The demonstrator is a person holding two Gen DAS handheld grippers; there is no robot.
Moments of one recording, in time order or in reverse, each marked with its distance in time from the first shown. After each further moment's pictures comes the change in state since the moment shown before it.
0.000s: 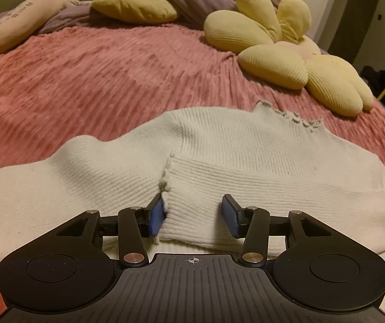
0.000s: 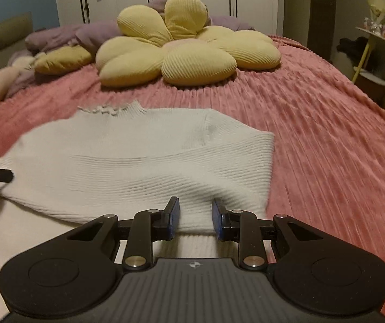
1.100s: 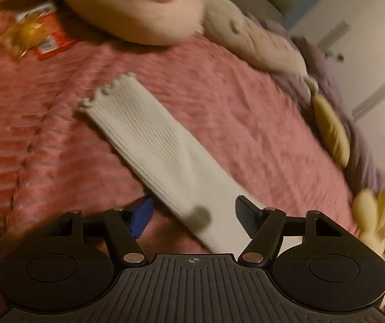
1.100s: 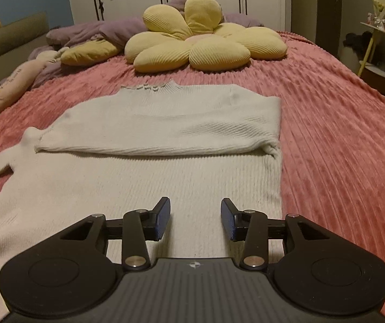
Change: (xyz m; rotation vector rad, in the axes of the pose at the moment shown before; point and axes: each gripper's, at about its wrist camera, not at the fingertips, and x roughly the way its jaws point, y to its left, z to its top) left arm -0.132 0.312 -0.090 -0.902 -0.261 0.167; right arm -0.084 0.032 -0.062 0.009 0.014 0.054
